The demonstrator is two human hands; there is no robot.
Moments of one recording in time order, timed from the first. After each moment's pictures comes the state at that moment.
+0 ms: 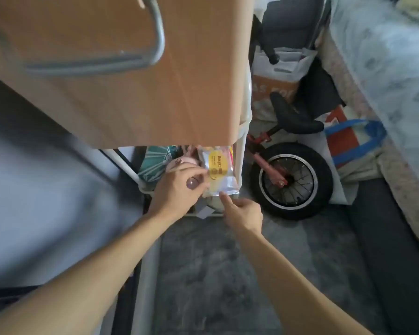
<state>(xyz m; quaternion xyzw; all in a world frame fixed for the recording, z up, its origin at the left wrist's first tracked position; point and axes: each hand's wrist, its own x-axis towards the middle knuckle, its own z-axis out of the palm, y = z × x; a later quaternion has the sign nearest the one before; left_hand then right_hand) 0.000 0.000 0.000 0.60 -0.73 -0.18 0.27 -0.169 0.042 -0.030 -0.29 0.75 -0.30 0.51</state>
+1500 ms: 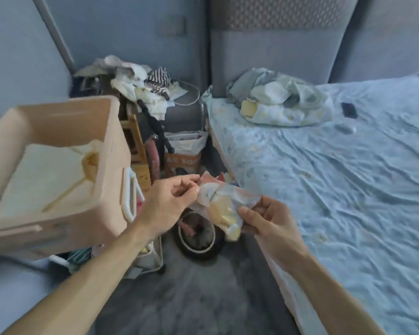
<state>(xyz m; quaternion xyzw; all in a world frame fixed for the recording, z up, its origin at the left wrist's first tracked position) -0.230 0.009 0.325 0.46 -0.67 -0.48 0.33 -0.450 0.111 0.328 -0.37 0.57 -0.53 0.50</state>
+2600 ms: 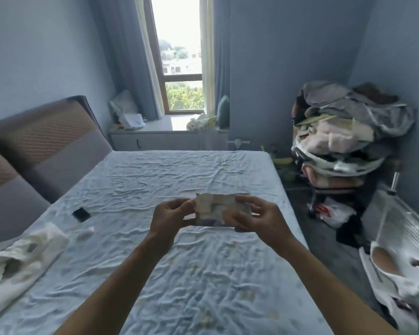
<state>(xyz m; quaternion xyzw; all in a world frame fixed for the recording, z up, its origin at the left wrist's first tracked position) -0.806 0.378 0.713 0.10 -0.65 -0.75 0.07 -0.824 0.622 0.703 -0.07 0.70 -0.71 0.03</state>
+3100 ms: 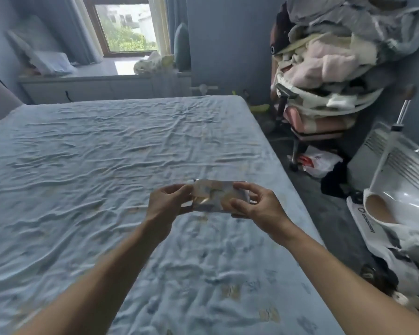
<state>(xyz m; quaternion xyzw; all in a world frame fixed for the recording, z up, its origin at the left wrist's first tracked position) -1.055 0.450 0.366 0.14 -0.65 -0.74 -0.03 -1.028 0.687 0.364 0.04 0.73 -0.68 0.05</state>
